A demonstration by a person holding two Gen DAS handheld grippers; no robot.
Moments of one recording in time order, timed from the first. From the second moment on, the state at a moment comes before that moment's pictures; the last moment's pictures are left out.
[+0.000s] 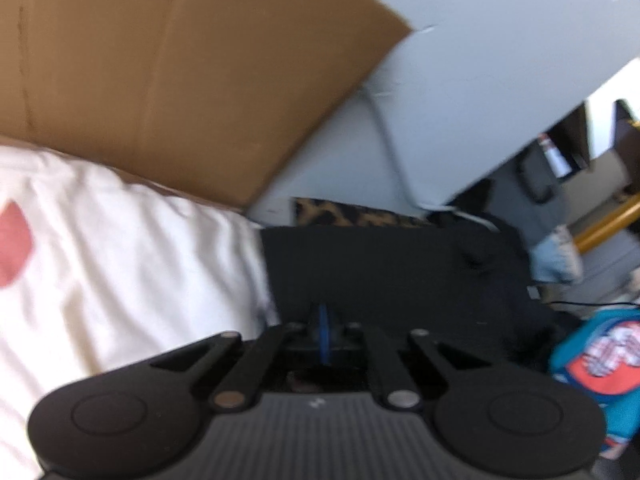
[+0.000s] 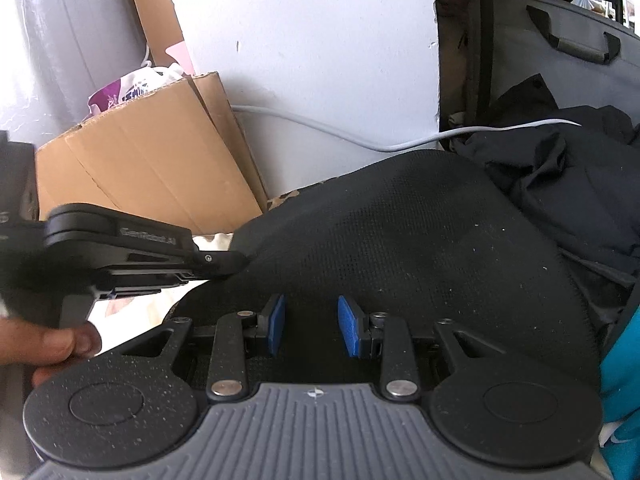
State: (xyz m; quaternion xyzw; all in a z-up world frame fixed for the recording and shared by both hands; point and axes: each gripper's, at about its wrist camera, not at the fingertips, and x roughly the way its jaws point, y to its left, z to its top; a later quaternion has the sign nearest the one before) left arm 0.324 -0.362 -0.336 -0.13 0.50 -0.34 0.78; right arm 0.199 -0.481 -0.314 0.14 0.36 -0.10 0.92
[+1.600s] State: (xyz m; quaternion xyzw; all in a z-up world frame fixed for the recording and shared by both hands) left arm 0.245 -0.382 -0.319 -0.01 0.46 -0.41 0.79; right arm 0.163 -0.517 -0.321 0.13 0.37 -0.17 0.90
